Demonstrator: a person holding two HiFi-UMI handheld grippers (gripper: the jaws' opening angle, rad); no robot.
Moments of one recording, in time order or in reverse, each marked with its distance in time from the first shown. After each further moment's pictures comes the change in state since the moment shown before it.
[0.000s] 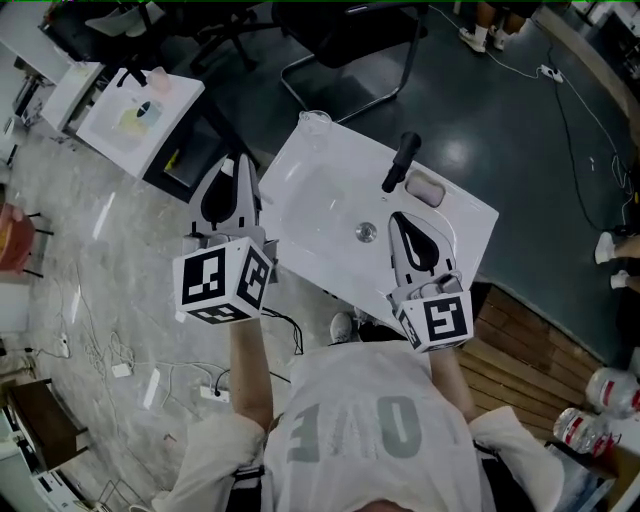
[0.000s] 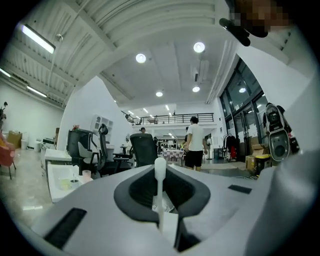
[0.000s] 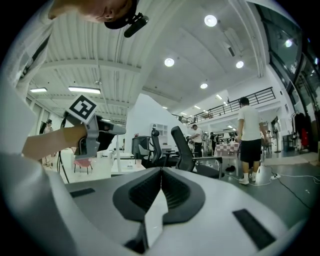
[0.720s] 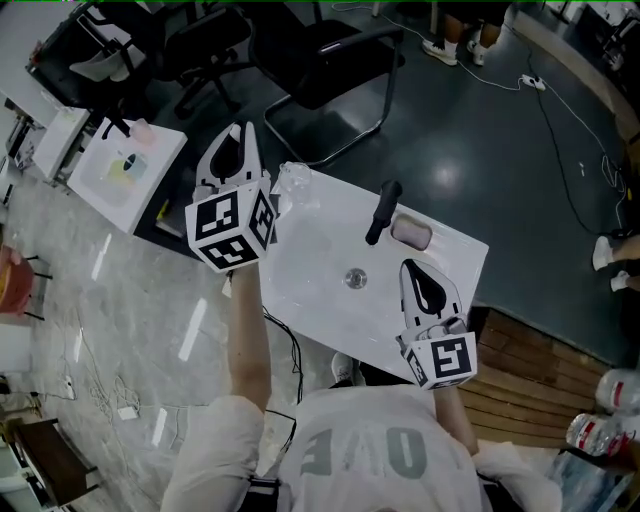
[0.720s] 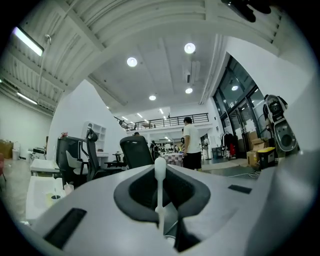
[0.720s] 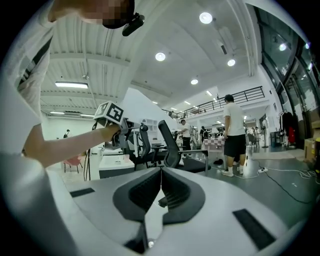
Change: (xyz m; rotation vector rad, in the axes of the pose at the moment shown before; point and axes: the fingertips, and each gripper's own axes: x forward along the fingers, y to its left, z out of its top) left arm 0.164 -0.012 0.018 0.085 -0.065 -0.043; right arm -0.003 -0.060 -0.023 0.049 0.065 -0.123
